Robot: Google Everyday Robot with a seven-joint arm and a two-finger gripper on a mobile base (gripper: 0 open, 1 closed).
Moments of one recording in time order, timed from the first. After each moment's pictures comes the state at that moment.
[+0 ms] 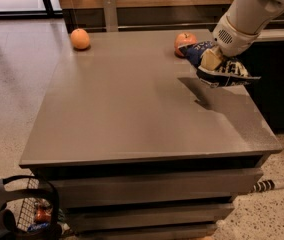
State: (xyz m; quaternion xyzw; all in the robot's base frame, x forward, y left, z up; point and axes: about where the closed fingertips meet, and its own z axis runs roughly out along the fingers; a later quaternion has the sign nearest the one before) arm 0.614 -0.192 0.889 -0.32 0.93 0.05 0.16
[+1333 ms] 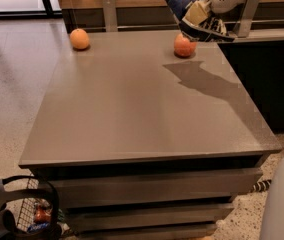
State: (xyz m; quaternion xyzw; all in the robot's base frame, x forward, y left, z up) arm 0.700 -0.143 0.982 -0.39 0.85 0.11 0.33
